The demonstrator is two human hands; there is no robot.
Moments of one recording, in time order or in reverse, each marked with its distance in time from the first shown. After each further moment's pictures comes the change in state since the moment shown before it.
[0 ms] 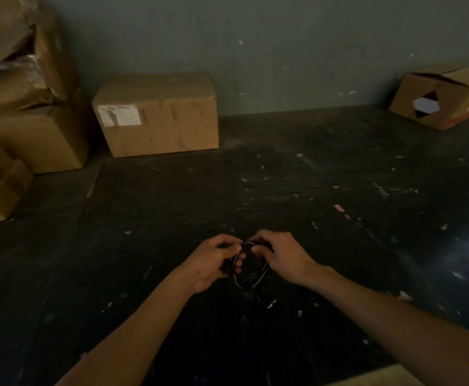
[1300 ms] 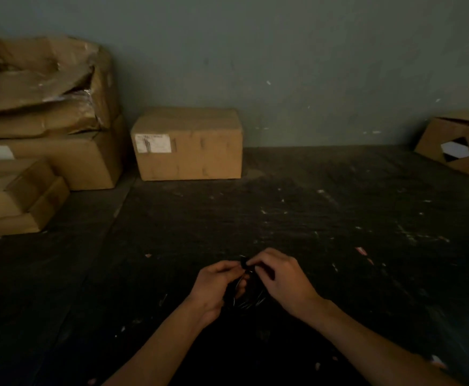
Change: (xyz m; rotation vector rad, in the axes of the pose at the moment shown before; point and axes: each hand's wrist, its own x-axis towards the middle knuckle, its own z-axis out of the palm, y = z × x) left_hand -0.010 0.011 -0.009 -0.265 0.238 0.094; right_hand 0.021 -0.034 0.003 -0.122 0.163 -0.291
